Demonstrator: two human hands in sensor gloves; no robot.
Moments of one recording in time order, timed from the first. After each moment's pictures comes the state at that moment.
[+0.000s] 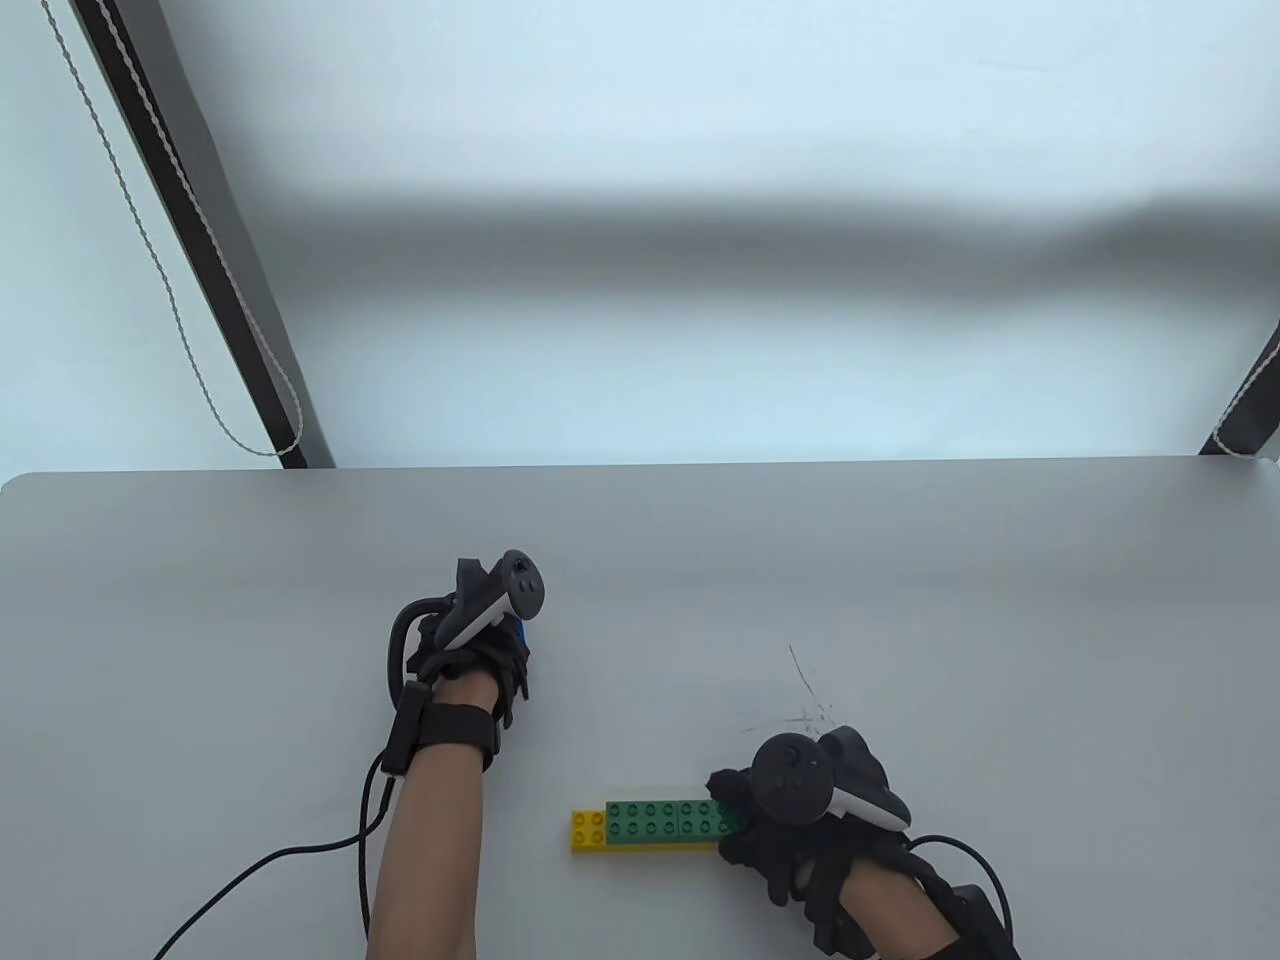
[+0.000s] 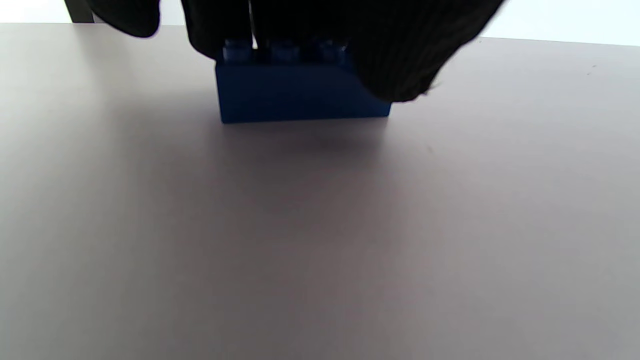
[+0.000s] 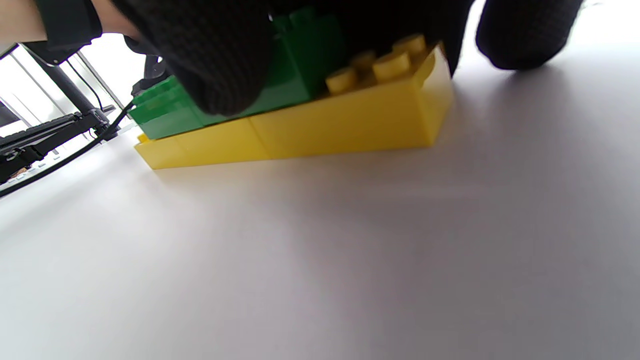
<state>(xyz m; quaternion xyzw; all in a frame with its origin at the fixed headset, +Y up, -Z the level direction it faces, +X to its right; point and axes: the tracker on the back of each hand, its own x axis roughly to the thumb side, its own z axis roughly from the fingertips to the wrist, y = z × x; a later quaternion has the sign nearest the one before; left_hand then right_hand) -0.180 -0.766 -0.475 -0.18 0.03 0.01 0.98 0.127 -0.769 -0.309 0.24 0.17 0.94 0.17</state>
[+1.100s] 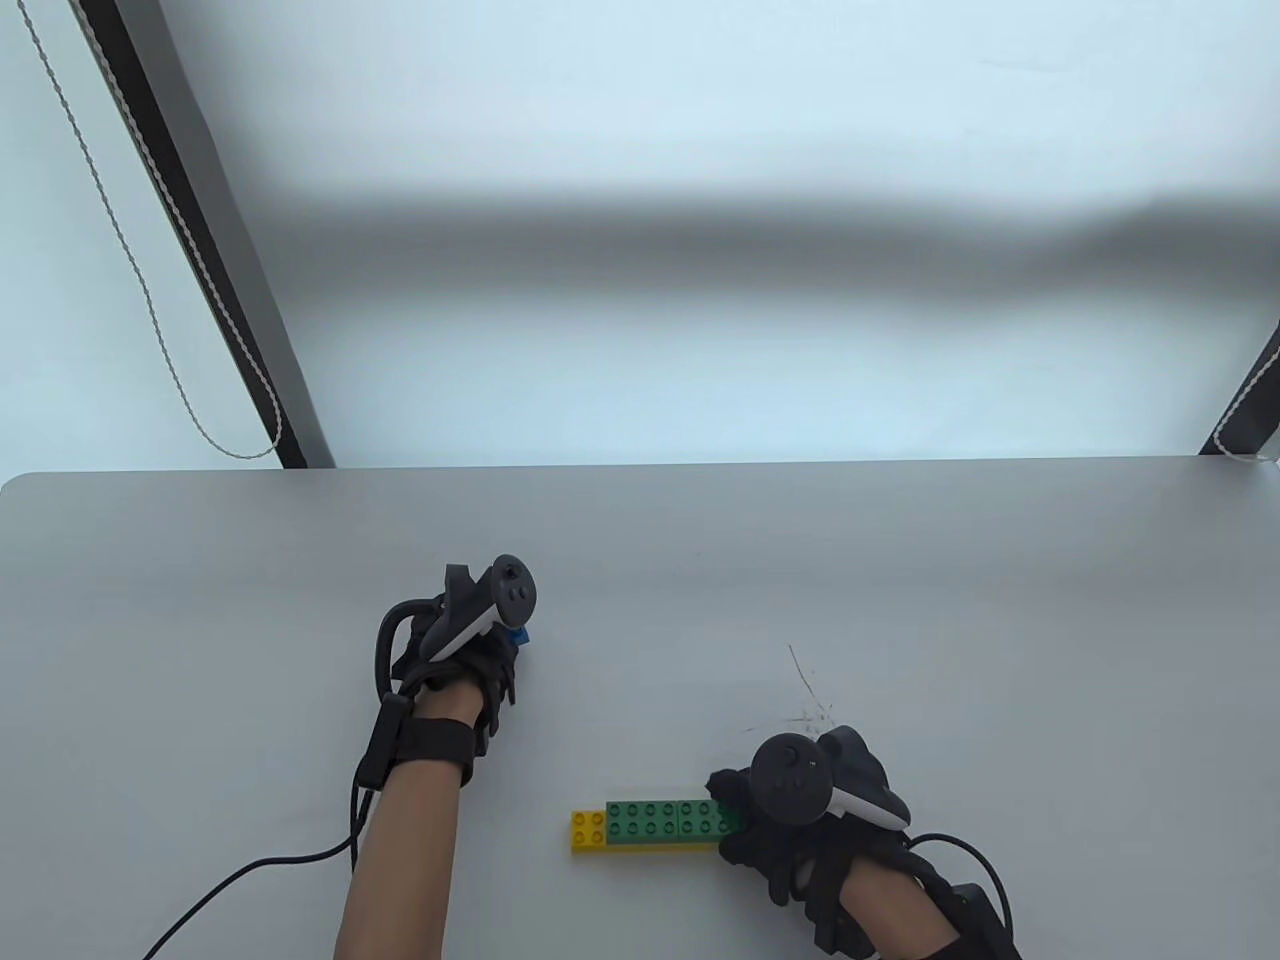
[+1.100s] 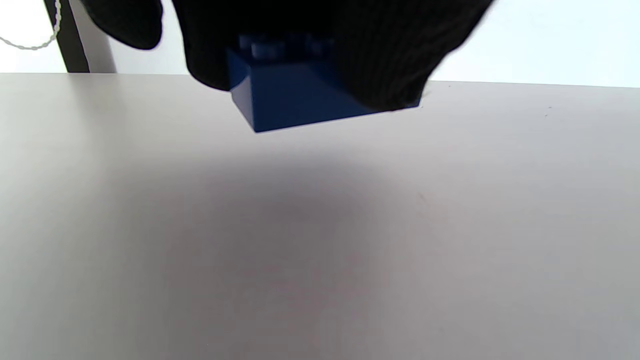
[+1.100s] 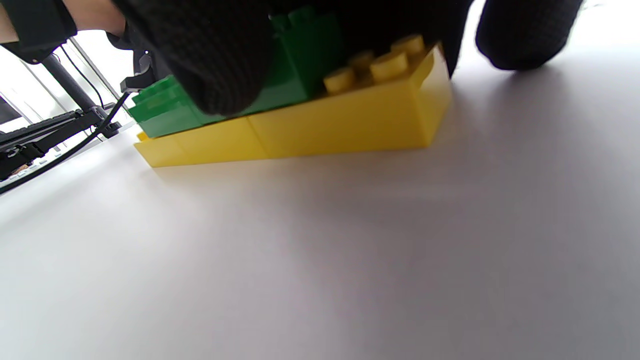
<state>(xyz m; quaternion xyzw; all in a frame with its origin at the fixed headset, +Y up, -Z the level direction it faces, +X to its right) -0.181 -0.745 -0.458 -0.11 -0.01 0.00 0.99 0.127 -0.770 -0.310 0.24 0.17 0.94 0.17</state>
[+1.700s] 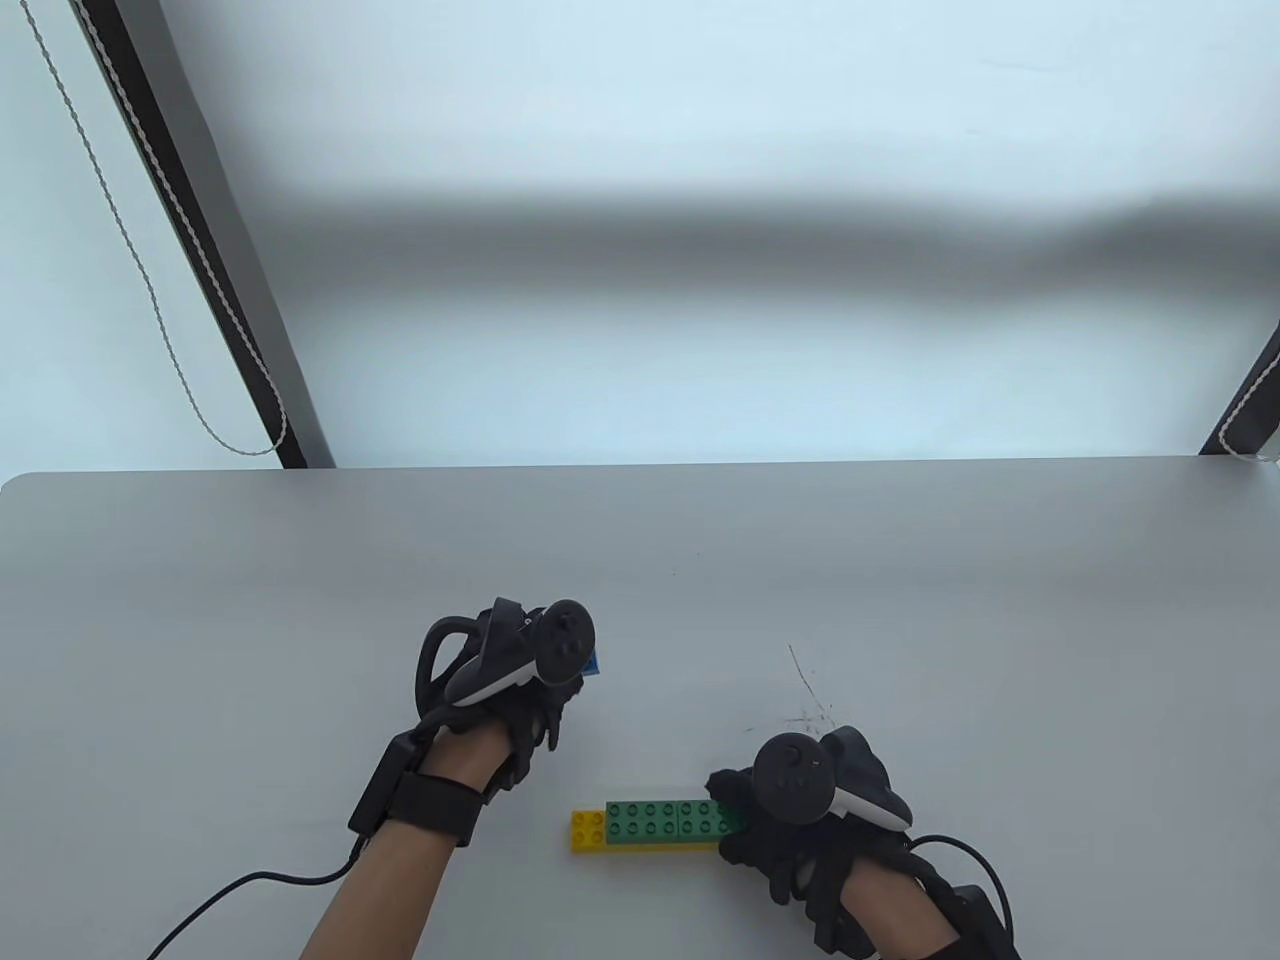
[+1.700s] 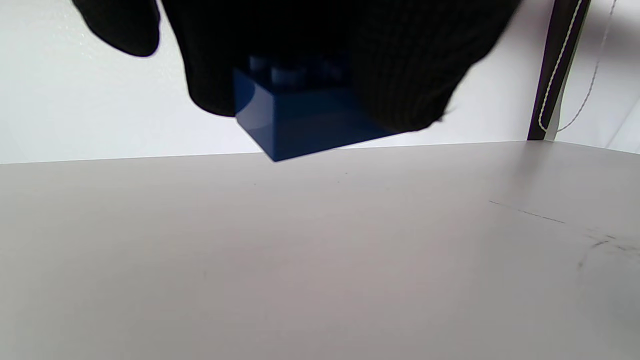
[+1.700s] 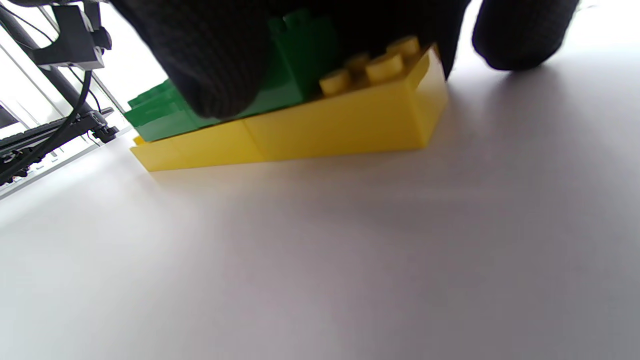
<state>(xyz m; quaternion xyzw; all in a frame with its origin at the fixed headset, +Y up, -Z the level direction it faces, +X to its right) -0.122 -0.693 -0.390 -0.03 -0.18 0.01 0.98 0.128 -0.770 -0.310 0.24 0.17 0.94 0.17</state>
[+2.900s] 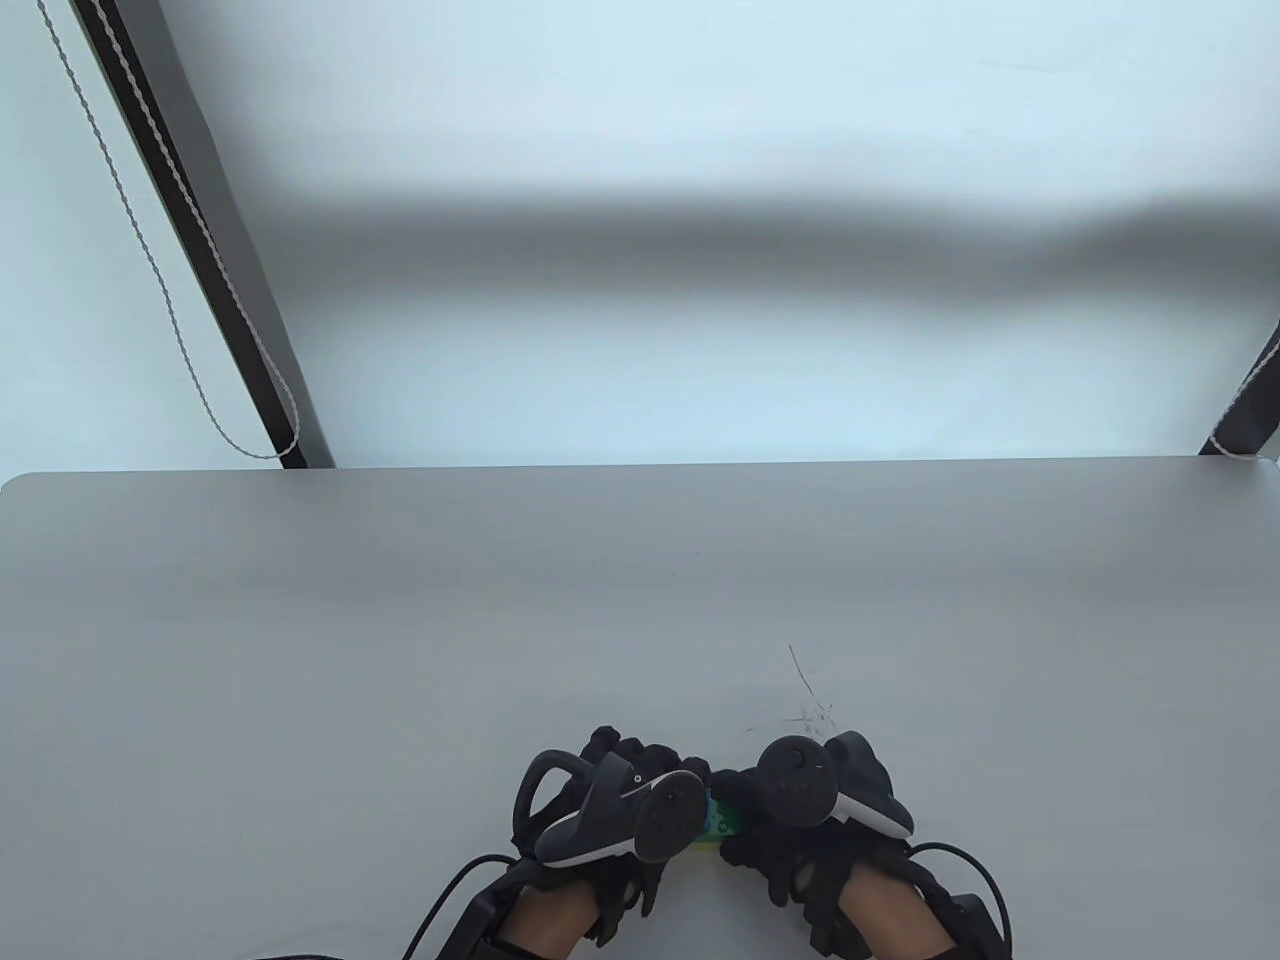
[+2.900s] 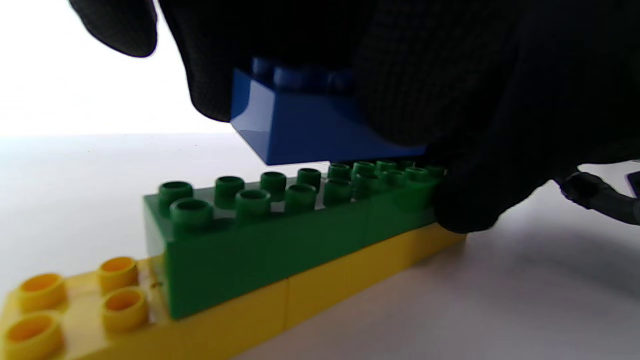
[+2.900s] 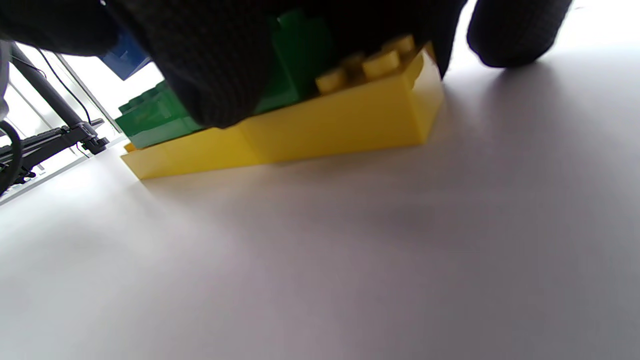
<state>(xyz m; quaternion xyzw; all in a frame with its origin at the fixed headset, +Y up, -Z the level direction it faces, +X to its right) -0.040 -0.721 -0.284 -0.02 -0.29 0.02 0.96 0.130 -0.772 -0.307 0.22 0.15 0.95 0.18</state>
